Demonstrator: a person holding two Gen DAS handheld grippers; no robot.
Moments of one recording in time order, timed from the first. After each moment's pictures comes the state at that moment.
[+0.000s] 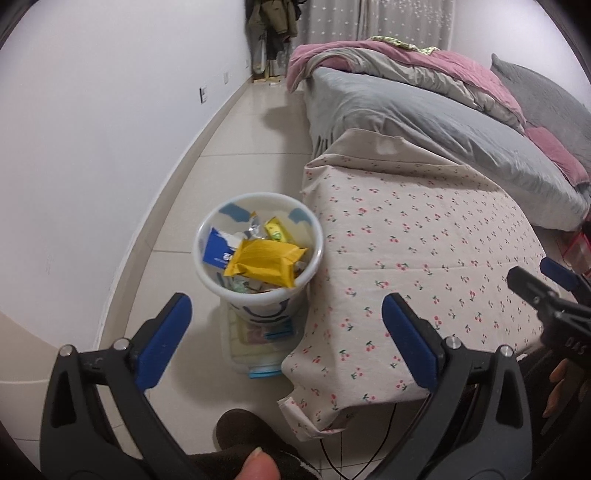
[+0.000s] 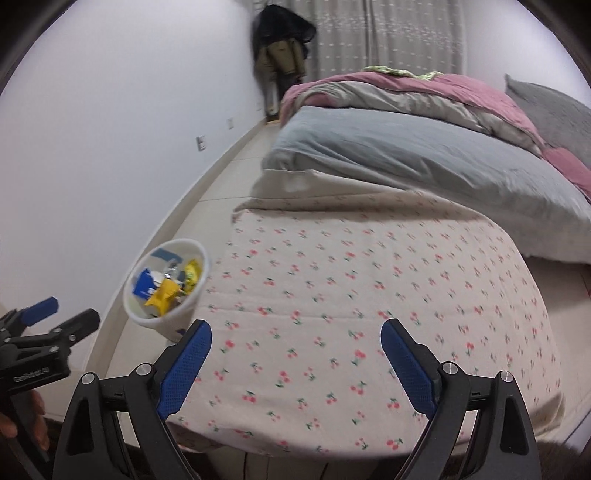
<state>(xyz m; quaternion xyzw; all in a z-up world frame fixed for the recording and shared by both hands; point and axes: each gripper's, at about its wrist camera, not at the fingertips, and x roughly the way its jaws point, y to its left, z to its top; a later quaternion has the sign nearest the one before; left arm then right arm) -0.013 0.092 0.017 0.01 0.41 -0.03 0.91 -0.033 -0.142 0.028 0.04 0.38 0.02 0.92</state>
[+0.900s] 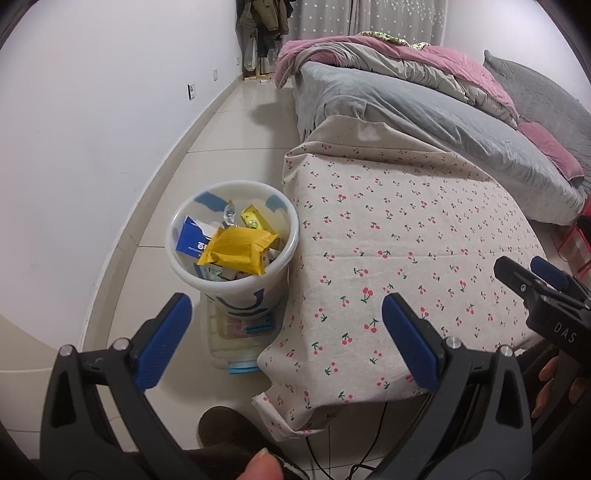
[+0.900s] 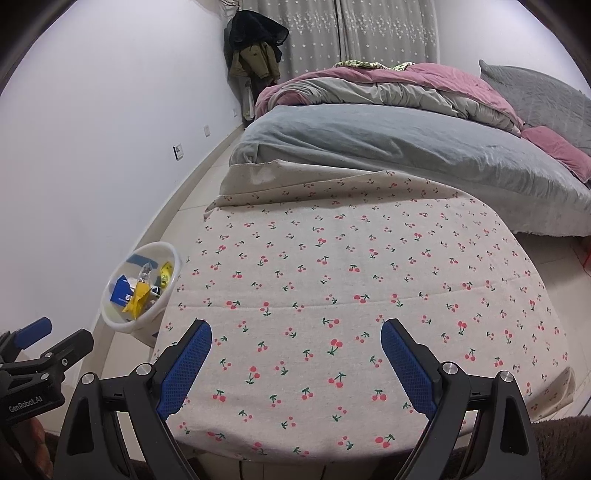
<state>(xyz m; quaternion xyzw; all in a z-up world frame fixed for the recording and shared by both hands) -0.022 0.069 0.000 0.01 0.42 -0.04 0.91 -0.035 -0.164 0.002 0.07 0.38 -0.01 0.92</state>
